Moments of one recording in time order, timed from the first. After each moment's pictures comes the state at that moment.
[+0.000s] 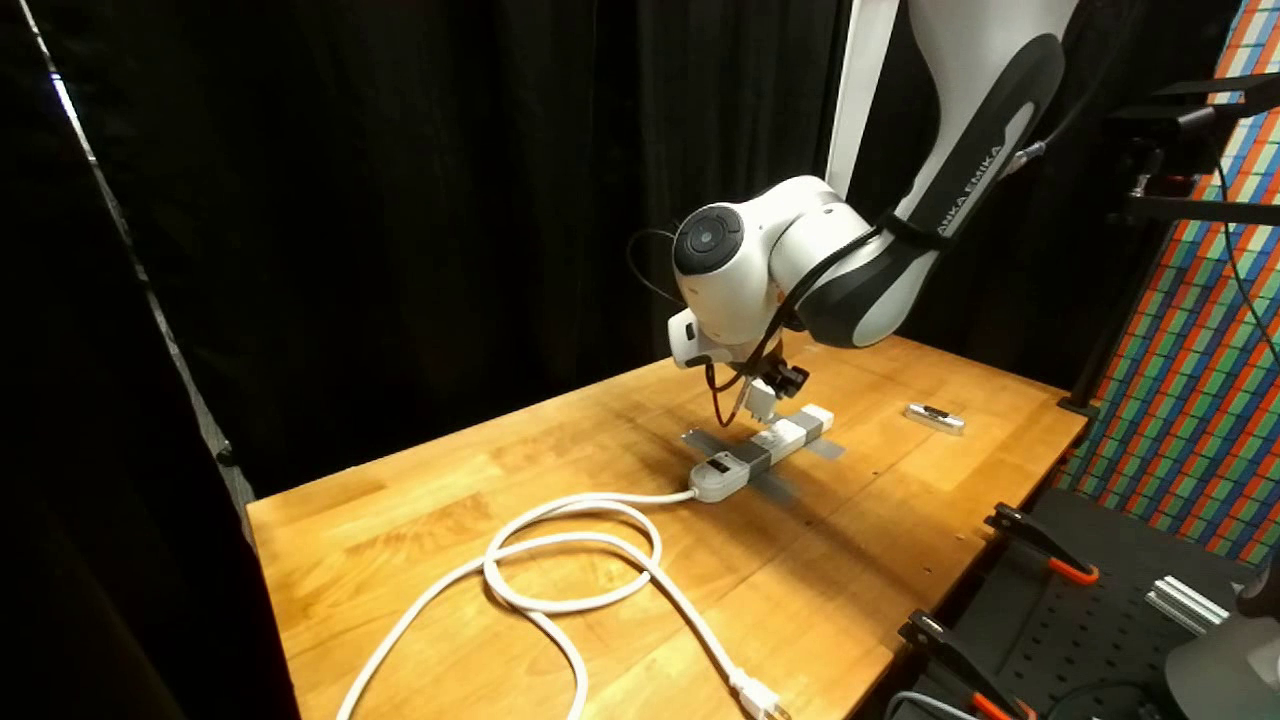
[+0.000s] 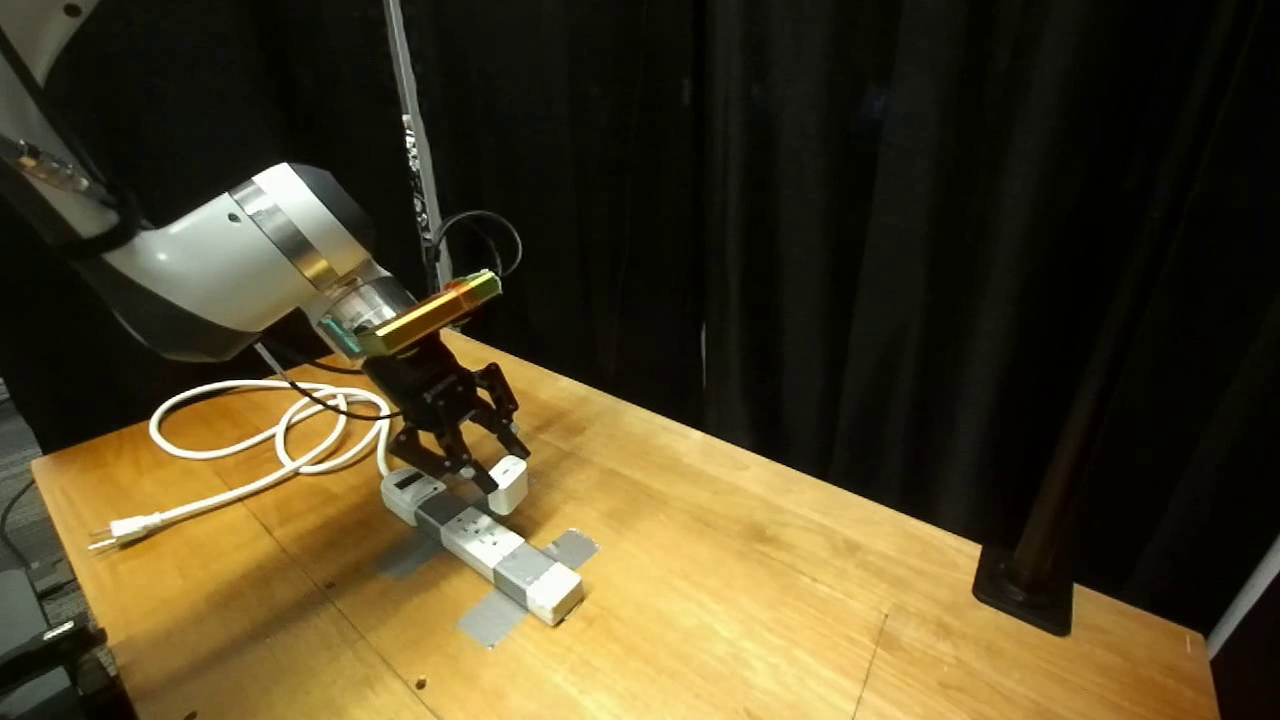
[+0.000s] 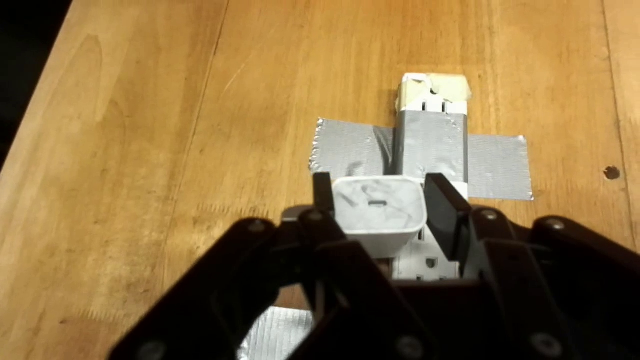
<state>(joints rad) 0.06 0.38 0.11 -2.27 -1.26 2.29 -0.48</state>
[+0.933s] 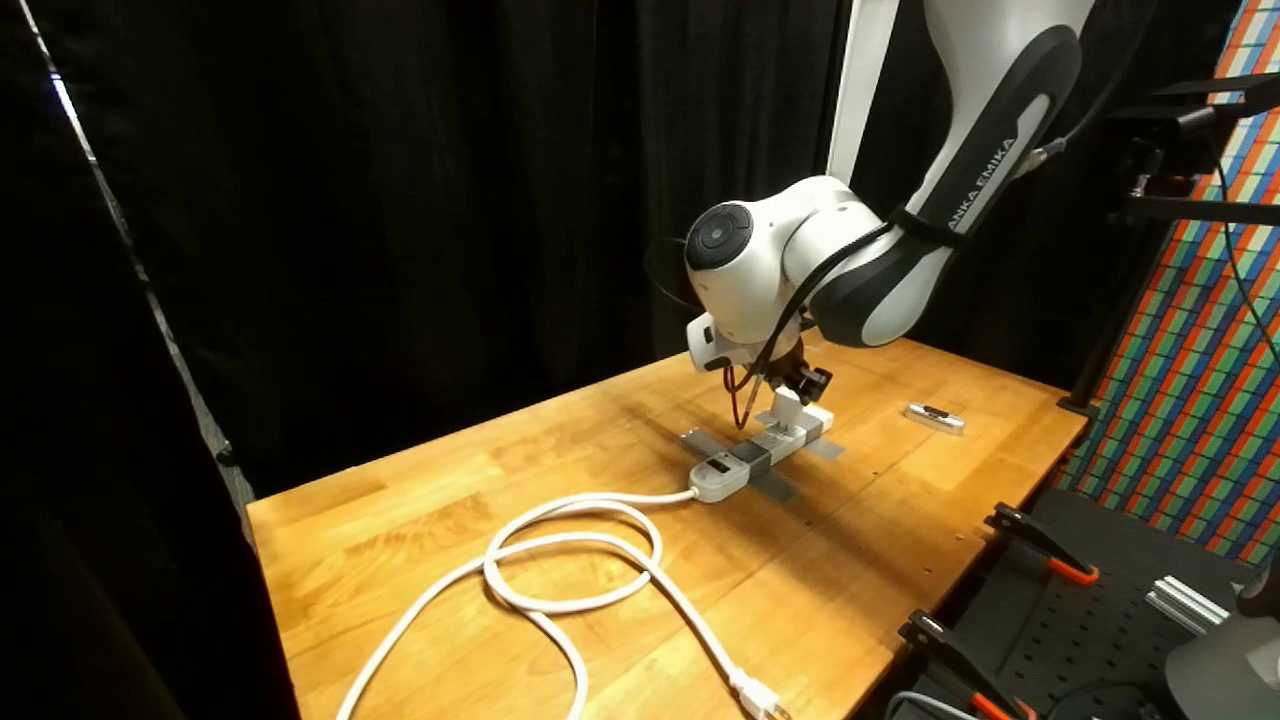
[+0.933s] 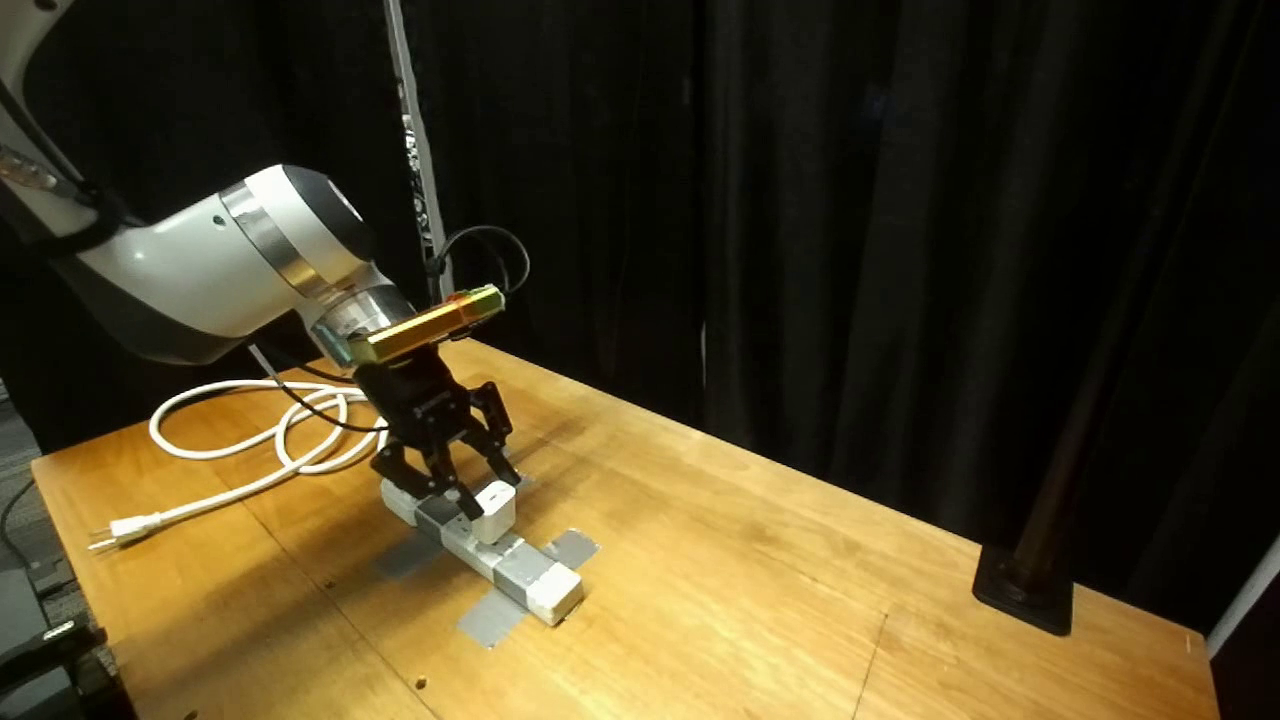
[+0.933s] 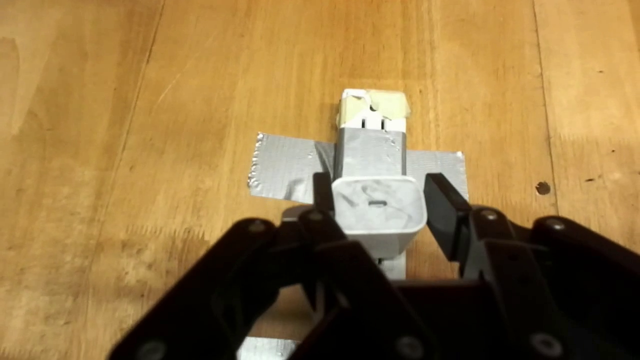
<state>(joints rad) 0.04 0.35 0.11 -2.31 -1.18 2.27 -0.57</state>
